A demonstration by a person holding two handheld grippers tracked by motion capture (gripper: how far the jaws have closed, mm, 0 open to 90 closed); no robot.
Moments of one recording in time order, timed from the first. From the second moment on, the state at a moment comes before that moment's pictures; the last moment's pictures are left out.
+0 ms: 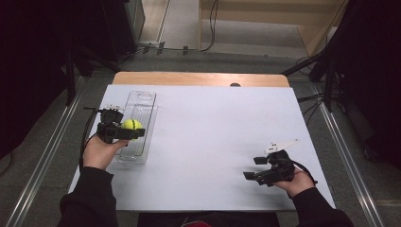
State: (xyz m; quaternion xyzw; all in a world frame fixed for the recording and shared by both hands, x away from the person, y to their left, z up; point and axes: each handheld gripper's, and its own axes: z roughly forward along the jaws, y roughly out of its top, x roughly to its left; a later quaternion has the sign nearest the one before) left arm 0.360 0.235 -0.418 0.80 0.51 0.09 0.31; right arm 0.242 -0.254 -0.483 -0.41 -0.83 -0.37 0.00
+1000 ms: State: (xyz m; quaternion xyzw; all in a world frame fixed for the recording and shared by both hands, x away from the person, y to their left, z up) left arm 0.361 0.239 -0.416 0.79 0.52 0.09 0.32; right arm 0.242 -0.254 -0.483 -0.41 -0.83 -0.37 0.00
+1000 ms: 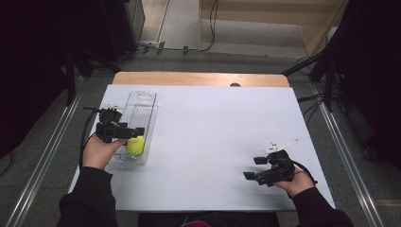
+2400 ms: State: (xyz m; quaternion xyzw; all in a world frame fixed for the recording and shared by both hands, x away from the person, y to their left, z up) left arm 0.341 0.190 -0.394 0.83 0.44 0.04 0.35; right arm 0.242 -0.253 -0.483 -0.41 -0.84 -0.36 0.00
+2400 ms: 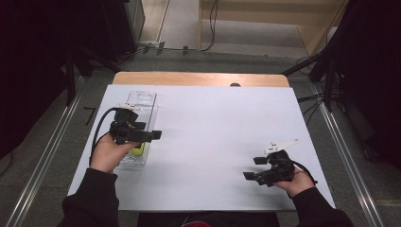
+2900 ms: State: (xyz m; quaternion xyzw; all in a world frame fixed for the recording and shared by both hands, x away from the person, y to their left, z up) left arm 0.337 0.175 -0.401 0.83 0.41 0.02 0.36; right arm 0.242 -0.253 -0.483 -0.41 -0.84 -0.36 0.00
